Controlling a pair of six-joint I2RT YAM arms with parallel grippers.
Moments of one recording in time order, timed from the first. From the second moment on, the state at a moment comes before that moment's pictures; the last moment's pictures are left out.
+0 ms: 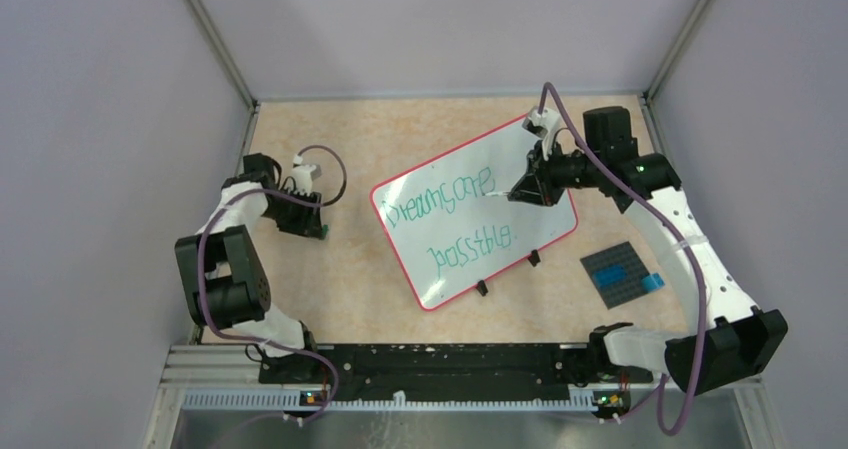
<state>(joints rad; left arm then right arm) 0.25 1.56 1.04 -0.78 0.47 0.47 0.29 1.23 1.32 -0.82 -0.74 -0.28</state>
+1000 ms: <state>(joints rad) 0.11 1.64 0.95 -0.50 0.22 0.42 0.28 1.22 1.30 -0.80 -0.73 -0.26</state>
